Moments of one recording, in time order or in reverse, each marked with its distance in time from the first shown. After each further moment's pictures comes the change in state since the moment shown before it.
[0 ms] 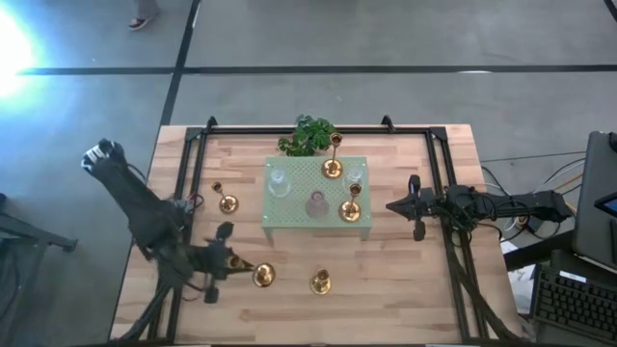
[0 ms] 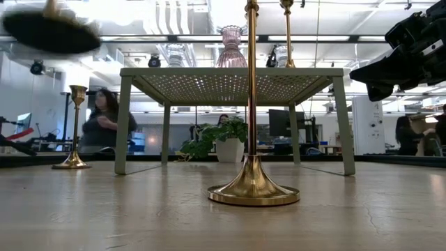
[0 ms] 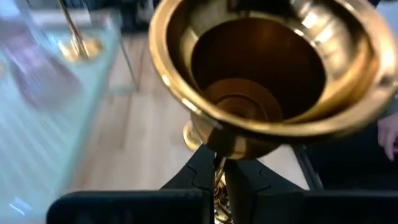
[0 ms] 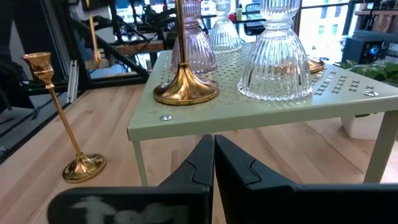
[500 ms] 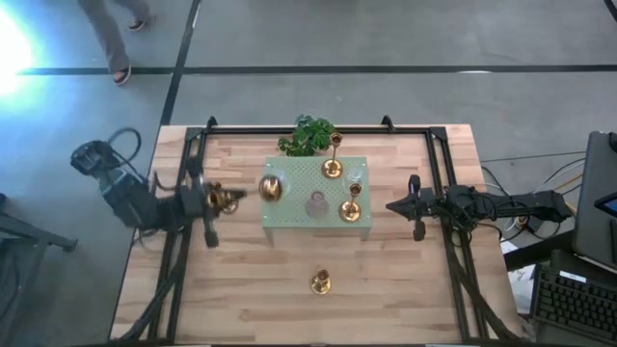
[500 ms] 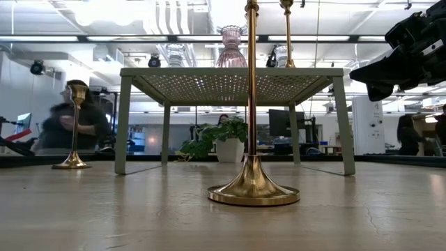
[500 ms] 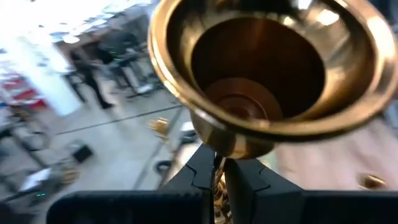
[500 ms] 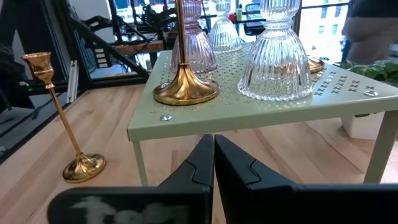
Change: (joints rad) left arm 0.179 -0.092 0.373 -0.060 -0.328 0.618; right arm 0.000 0.000 0.000 0.000 0.000 0.000
